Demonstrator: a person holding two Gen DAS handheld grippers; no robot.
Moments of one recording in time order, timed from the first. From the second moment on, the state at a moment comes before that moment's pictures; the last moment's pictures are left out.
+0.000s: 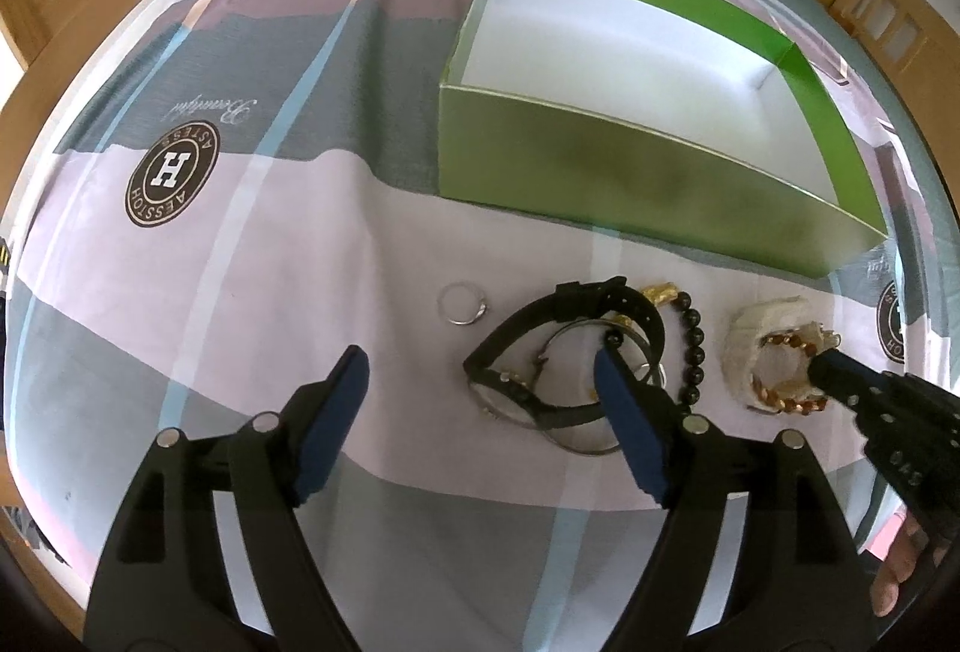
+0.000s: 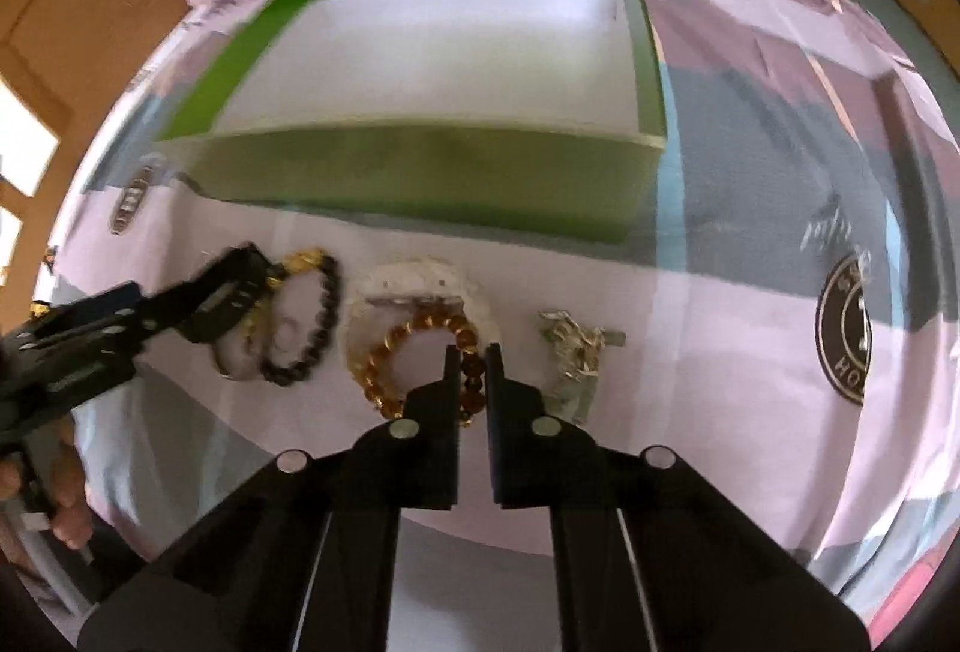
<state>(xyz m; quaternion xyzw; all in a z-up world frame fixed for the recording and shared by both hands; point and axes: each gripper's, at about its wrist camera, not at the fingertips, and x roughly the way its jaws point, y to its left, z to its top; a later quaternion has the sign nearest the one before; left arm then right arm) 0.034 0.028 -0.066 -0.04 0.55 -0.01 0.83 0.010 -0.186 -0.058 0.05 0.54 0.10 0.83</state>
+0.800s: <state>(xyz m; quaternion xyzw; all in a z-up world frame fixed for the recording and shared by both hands) 0.052 0.041 -0.084 -0.07 0.58 0.01 0.81 0.011 -0.218 -0.037 0.11 0.49 0.07 0.86</state>
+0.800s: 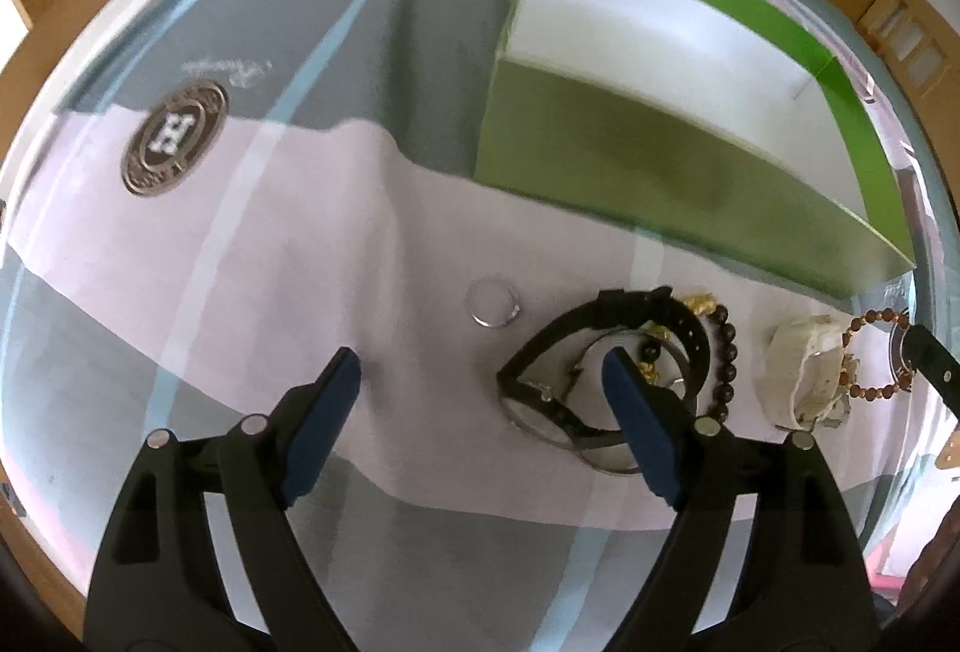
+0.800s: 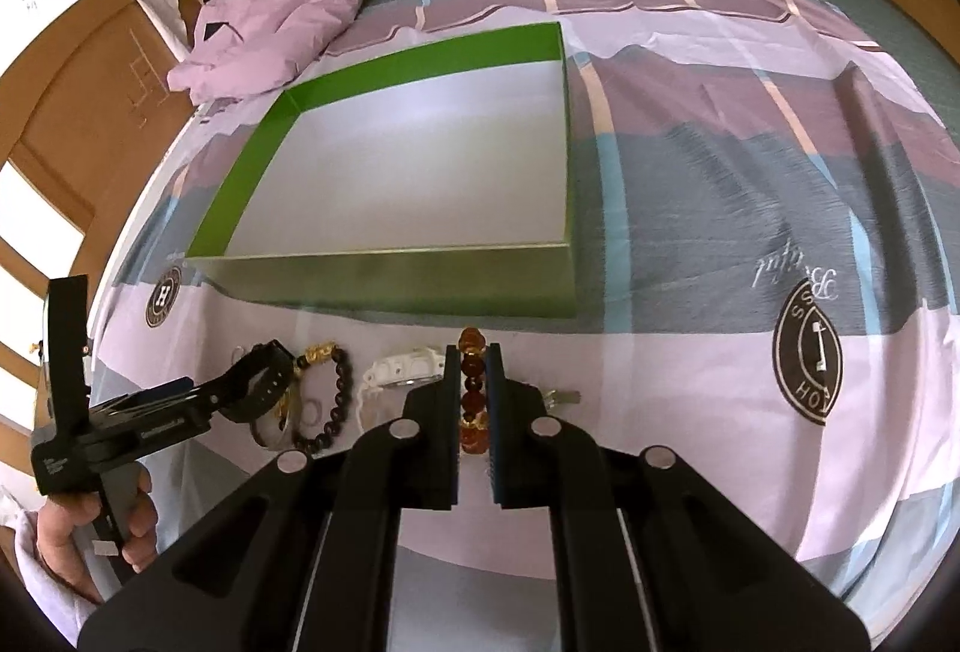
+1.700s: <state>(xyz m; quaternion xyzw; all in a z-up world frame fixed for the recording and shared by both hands) 0.041 0.044 -0.044 -0.11 0.52 -0.01 0.85 0.009 -0.212 -0.019 0.11 0.47 0.09 0.87</state>
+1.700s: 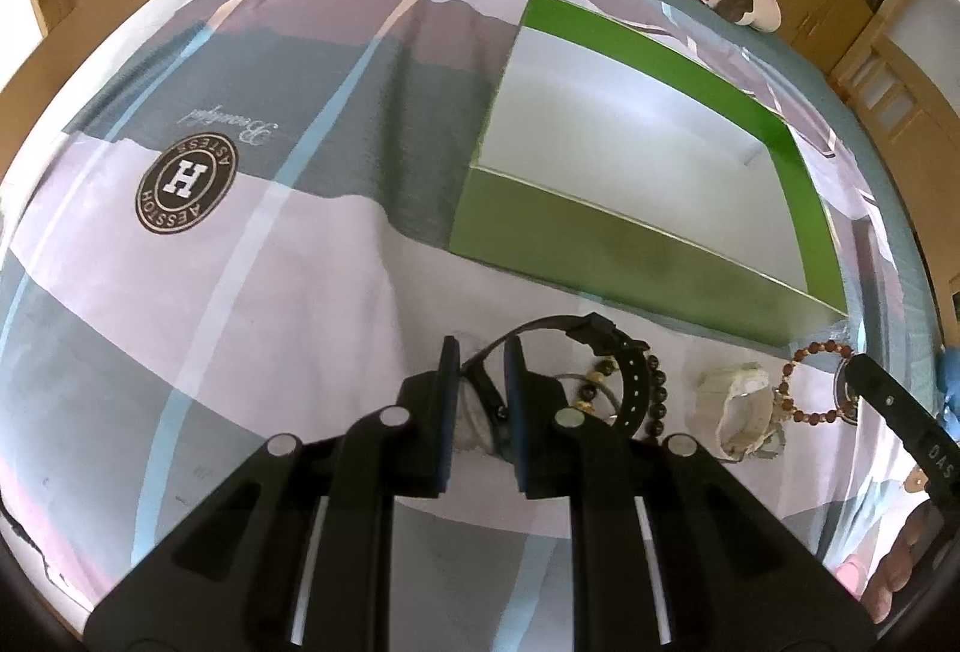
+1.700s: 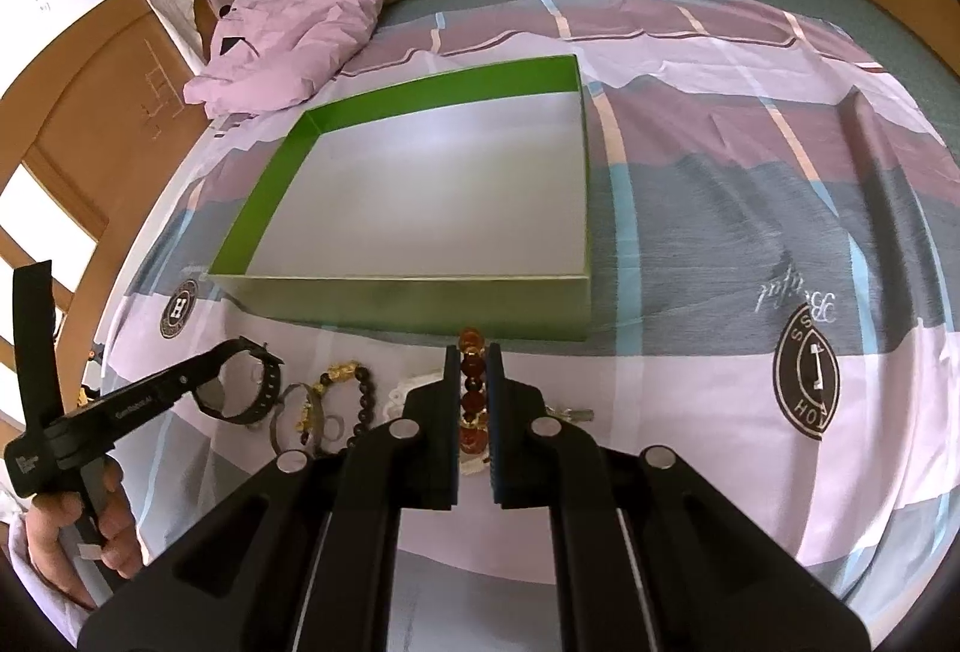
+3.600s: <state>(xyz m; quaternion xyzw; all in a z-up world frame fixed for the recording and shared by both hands) 0.056 -0.007 -0.039 0.05 0.53 -0.05 0.84 0.048 -0.167 -0.060 -0.02 0.58 0.12 0.81</state>
